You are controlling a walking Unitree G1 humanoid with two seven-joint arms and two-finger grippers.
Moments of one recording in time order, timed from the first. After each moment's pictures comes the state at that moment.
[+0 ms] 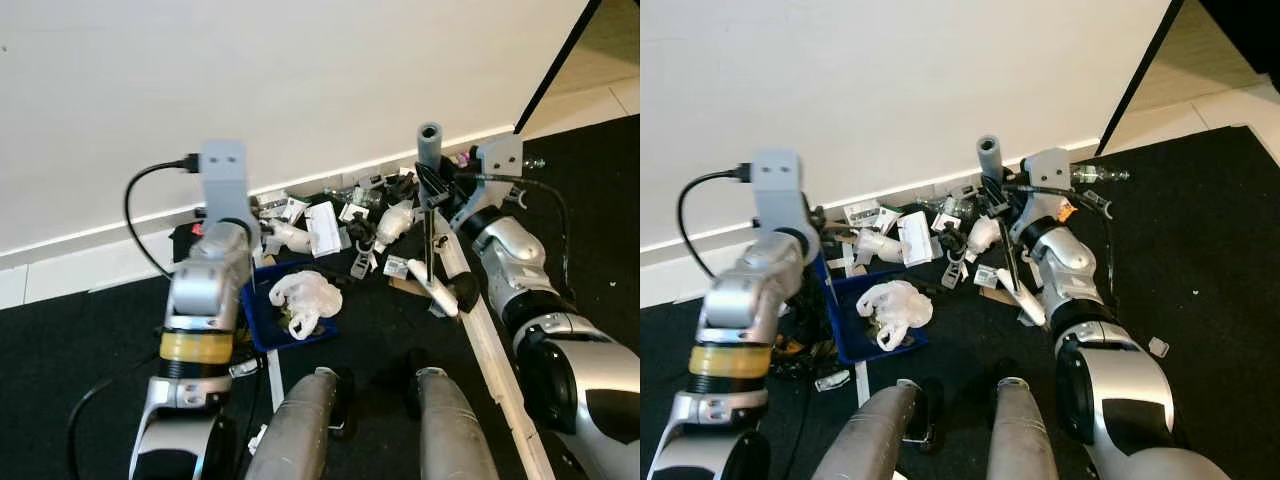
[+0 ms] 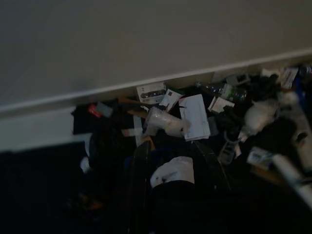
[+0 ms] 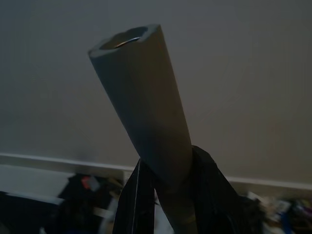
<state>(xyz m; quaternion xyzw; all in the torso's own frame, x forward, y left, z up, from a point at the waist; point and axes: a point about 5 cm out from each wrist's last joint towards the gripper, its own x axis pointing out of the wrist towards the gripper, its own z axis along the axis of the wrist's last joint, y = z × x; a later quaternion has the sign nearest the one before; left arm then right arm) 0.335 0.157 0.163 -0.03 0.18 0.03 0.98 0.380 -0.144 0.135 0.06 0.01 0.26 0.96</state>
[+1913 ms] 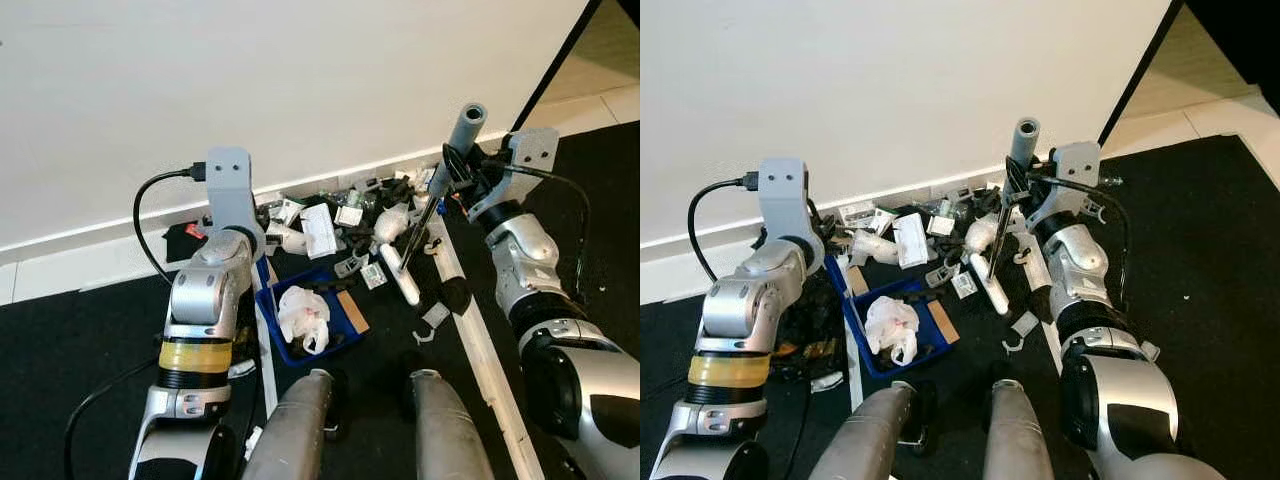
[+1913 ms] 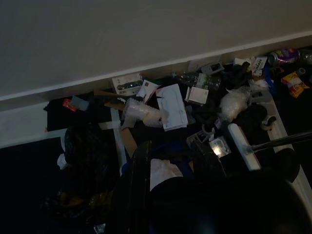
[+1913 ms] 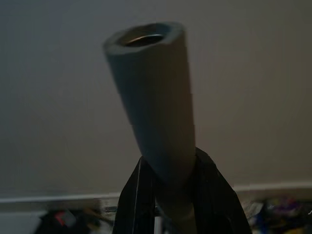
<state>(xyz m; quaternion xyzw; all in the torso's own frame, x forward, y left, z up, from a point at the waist) 0.323 0.148 0.155 0.00 0.19 -0.02 0.98 0.378 -0.165 0.135 0.11 -0.03 0.18 0.98</state>
